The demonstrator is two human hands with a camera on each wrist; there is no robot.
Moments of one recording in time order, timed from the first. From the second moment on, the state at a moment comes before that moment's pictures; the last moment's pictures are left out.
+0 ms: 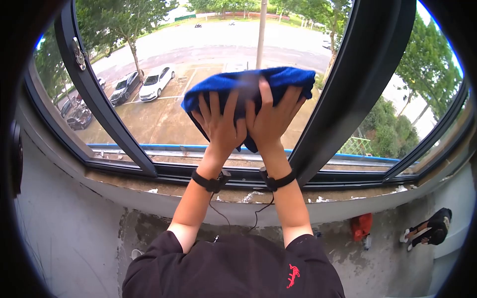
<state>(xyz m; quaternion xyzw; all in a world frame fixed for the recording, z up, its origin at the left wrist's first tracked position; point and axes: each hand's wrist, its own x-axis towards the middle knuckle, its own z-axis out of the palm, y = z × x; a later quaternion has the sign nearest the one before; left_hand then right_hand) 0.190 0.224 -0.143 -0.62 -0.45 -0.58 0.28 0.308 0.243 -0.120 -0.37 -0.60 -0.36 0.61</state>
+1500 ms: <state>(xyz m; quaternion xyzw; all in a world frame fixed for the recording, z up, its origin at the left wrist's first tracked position) 0.195 0.215 -0.082 -0.67 -0.41 -0.55 0.26 0.336 0.237 -0.062 -0.36 -0.61 -0.40 0.58</state>
